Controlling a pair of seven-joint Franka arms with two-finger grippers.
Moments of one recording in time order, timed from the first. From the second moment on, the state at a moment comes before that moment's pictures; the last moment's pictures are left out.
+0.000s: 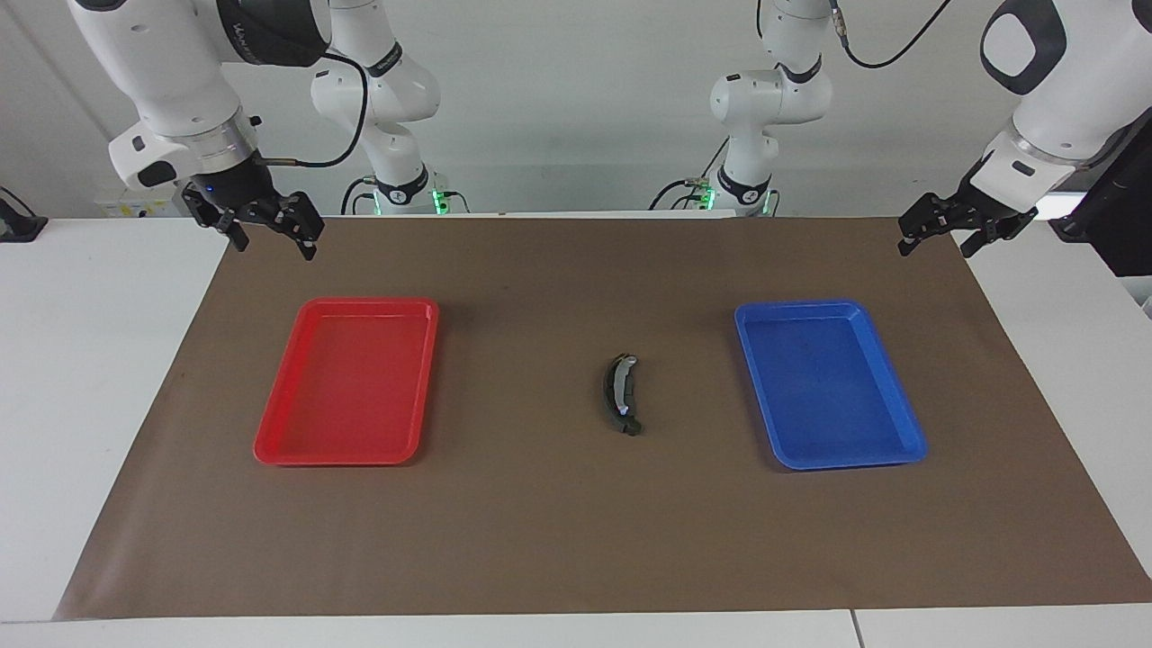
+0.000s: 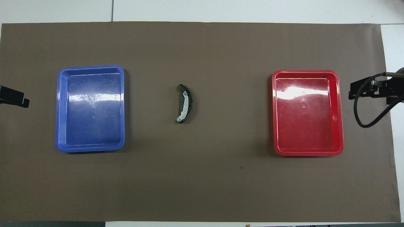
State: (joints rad) left arm -0.03 0.01 0.08 -1.60 -0.02 1.52 0.16; right arm 0.04 -0.04 -0.04 -1.64 -0.03 1.57 0.17
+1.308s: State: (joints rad) left arm -0.03 0.01 0.08 -1.60 -0.02 1.52 0.16; right arm -0.01 -0.04 -0.01 -1.61 -0.03 1.52 0.05
